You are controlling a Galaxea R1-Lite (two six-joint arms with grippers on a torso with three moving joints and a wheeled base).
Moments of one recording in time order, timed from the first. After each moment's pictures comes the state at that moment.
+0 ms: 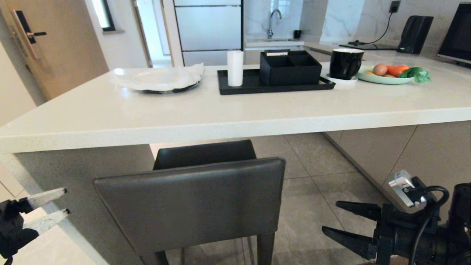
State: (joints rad) left arm 0.73 1.73 -0.15 -1.52 -1.52 -0.12; right arm 0.30 1.50 -0.16 -1.04 0.59 0.04
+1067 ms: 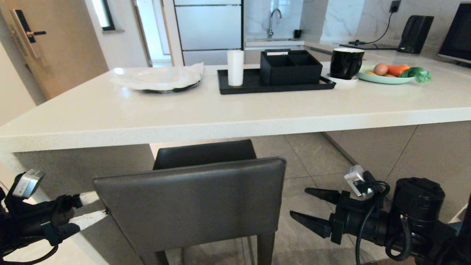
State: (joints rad) left arm 0.49 1.99 -0.26 -1.52 -1.52 -0.06; right arm 0.38 1.93 -0.22 -1.52 0.59 0.04
